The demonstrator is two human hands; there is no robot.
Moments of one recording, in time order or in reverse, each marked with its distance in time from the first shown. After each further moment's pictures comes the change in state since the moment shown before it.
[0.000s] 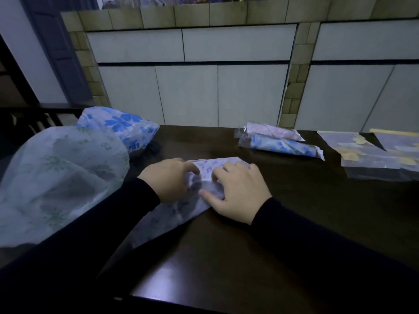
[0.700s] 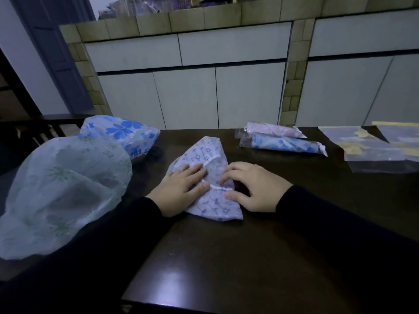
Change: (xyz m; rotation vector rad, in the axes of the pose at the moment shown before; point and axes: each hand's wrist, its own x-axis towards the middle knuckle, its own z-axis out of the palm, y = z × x) left_hand 0.011 -0.014 0.035 -0.162 -0.095 0.104; right_hand 0.001 0.042 -0.006 0.349 -0.214 -0.175
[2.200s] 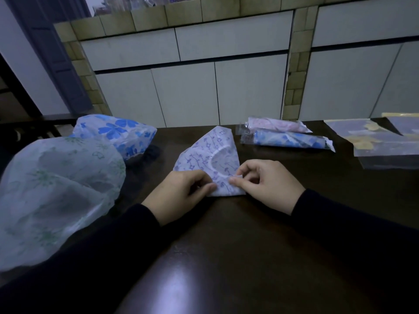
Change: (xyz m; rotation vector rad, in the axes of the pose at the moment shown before) left_hand -0.006 0.012 0.004 -0.208 0.402 0.253; right_hand -0.005 0.012 0.011 0.363 0.265 0.326
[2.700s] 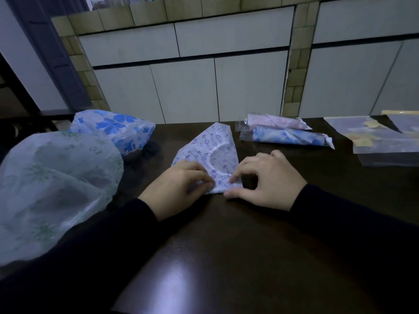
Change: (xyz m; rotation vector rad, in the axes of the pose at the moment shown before) left_hand 0.002 -0.007 0.001 0.121 -0.009 0.109; right_hand 0.000 -0.005 -0.009 -0.478 -0.024 -0.248
